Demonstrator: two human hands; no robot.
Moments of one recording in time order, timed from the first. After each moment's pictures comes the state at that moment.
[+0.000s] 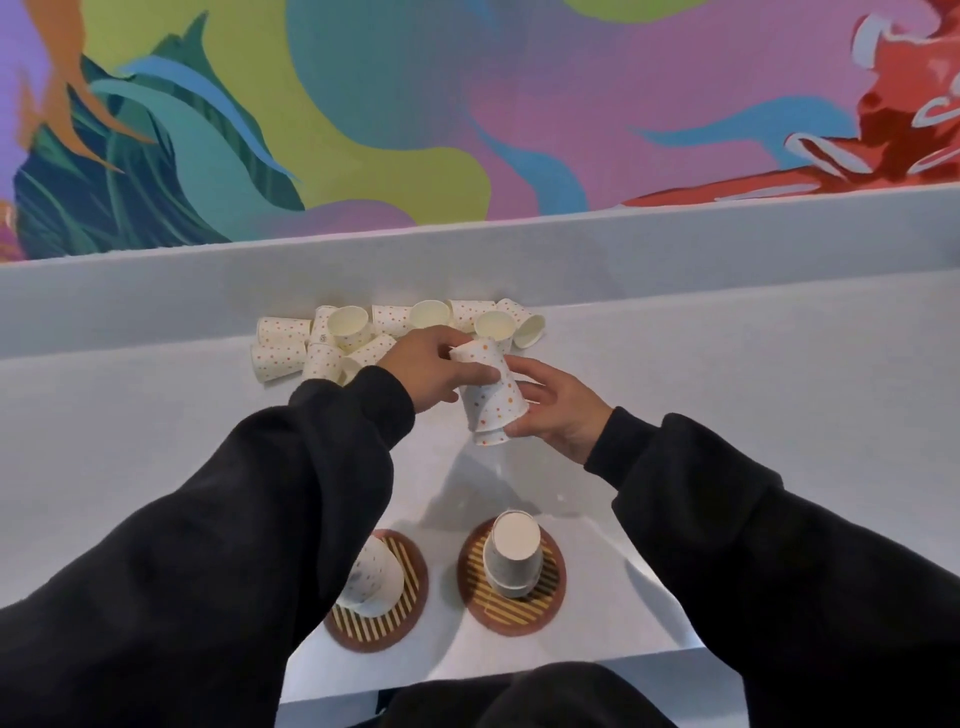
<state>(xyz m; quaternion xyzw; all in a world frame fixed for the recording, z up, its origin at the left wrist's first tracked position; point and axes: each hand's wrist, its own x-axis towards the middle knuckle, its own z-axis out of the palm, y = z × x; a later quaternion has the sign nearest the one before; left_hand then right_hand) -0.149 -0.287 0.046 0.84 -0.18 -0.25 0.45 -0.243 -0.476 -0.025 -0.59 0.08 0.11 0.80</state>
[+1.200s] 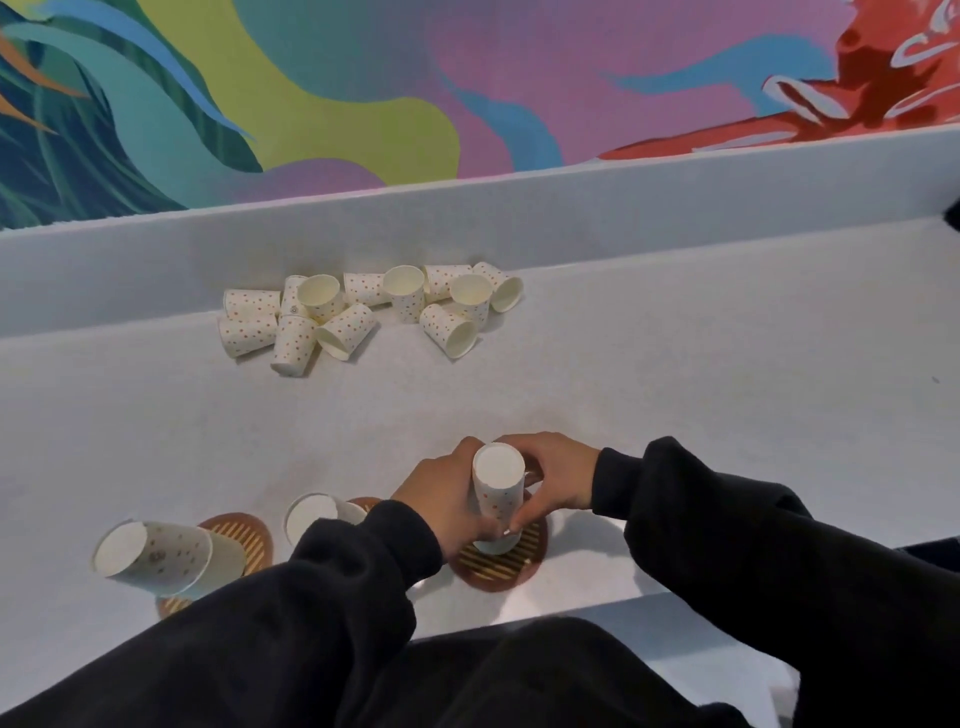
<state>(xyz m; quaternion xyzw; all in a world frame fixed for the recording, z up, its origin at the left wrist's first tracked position) -0.287 -0.268 -0.003 0.88 -0.26 -0.31 0.23 -0.319 -0.468 -0.071 -0.84 -0.01 0.22 0.50</state>
